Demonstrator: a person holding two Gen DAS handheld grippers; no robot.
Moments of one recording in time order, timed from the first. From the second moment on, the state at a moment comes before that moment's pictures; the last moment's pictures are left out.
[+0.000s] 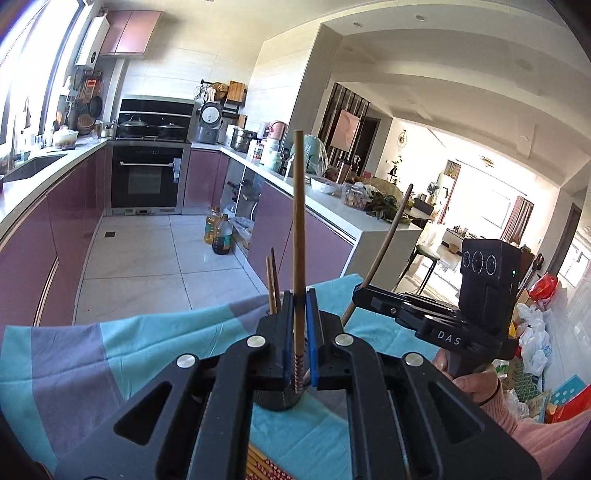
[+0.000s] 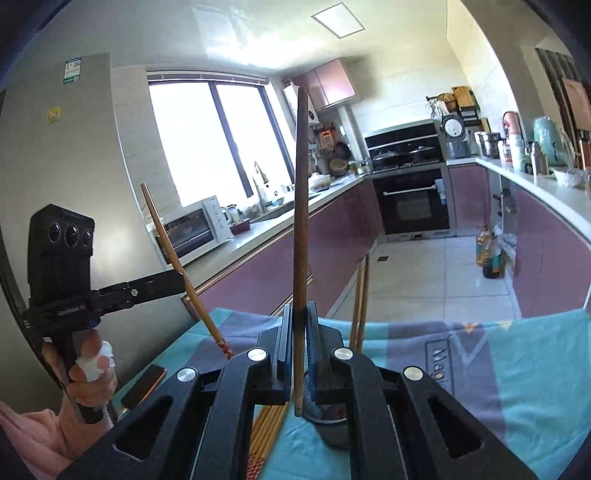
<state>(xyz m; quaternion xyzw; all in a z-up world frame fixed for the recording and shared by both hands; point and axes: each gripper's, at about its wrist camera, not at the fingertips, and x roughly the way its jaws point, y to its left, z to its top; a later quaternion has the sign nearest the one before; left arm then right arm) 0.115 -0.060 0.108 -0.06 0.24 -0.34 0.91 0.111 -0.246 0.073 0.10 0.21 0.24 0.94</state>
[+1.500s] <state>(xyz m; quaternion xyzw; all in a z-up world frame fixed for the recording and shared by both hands) 0.180 -0.108 0.016 -0.01 0.36 -0.29 0.89 0.160 -0.221 0.002 0.09 0.34 0.22 0.91</state>
